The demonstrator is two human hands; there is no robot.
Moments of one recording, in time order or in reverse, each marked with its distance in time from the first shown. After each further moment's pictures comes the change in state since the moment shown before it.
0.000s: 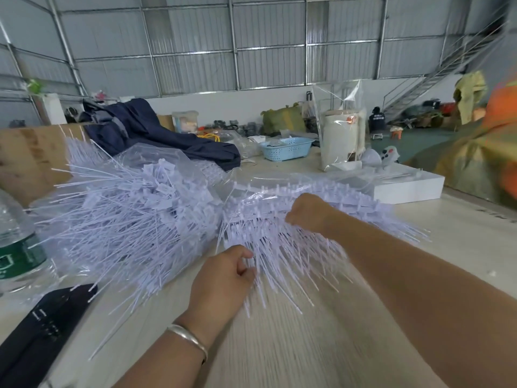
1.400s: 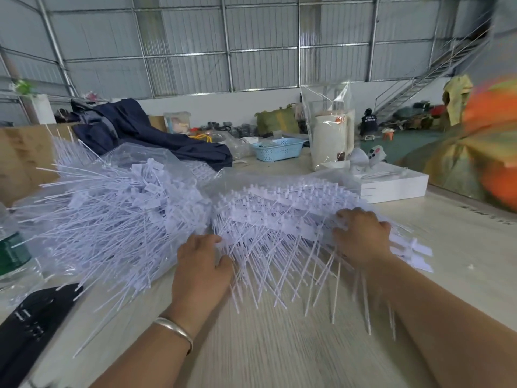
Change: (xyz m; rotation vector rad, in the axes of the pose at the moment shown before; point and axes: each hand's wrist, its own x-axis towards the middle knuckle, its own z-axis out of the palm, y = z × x) left_hand 0.003 -0.007 0.002 0.085 0.150 -0.049; right_hand -0.068 0.094 0.000 -0.228 0.400 0.195
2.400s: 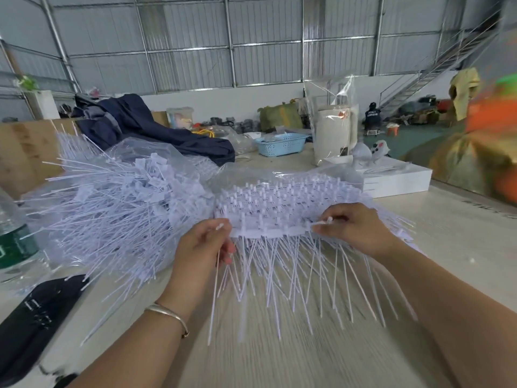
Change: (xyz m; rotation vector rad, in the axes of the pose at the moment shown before) left_hand -0.002 0.018 -0.014 -0.972 -0.003 -0.156; right_hand -0.015 -0.010 -0.029 0.566 -0.193 -0.179
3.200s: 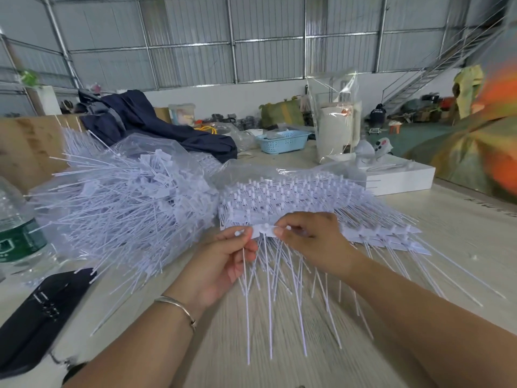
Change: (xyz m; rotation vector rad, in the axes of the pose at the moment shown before) left_hand -0.005 0.010 0.006 -0.292 -0.290 -0.420; right_hand -0.027 -0.053 0.051 -0.027 -0.052 -0.334
